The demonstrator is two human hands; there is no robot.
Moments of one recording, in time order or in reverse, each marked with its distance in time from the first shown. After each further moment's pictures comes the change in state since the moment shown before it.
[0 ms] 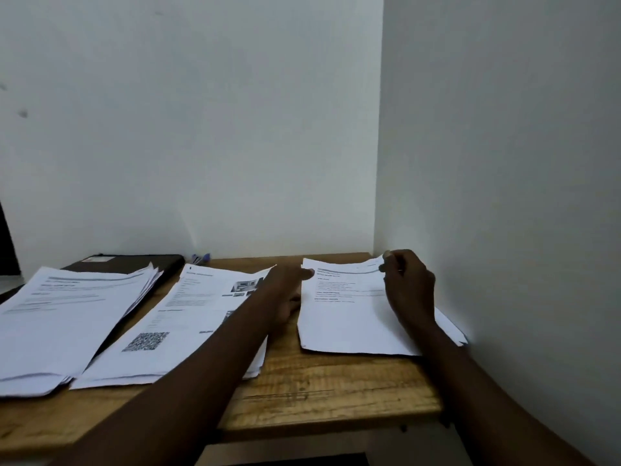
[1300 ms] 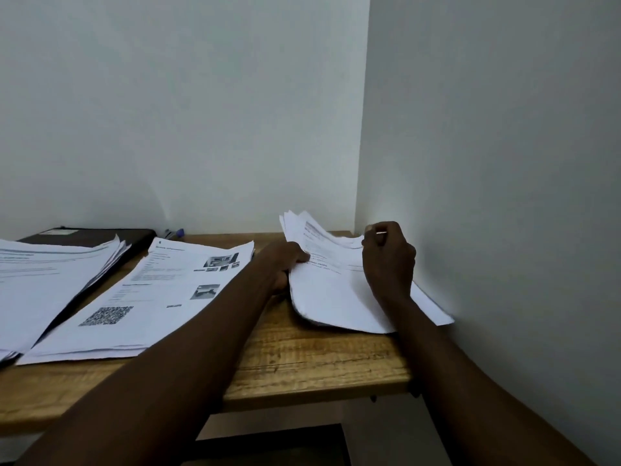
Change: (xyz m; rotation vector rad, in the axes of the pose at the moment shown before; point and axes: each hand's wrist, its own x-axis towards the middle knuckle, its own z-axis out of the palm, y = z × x) left_hand 0.032 -0.009 0.023 0.001 -0.127 -0.053; right_hand 0.000 -0.002 0.000 -0.097 0.069 -0.022
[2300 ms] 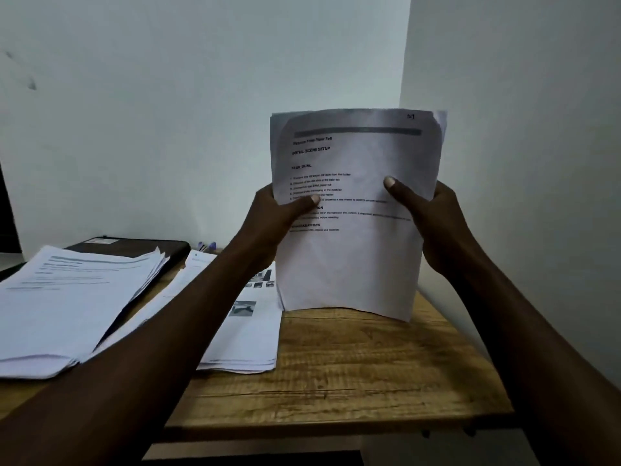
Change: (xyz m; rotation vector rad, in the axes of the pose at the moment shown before) left_hand -0.050 0.070 -0.056 0.030 0.011 0.746; right_hand 0.032 -0.101 -0.032 0.577 -0.423 -0.051
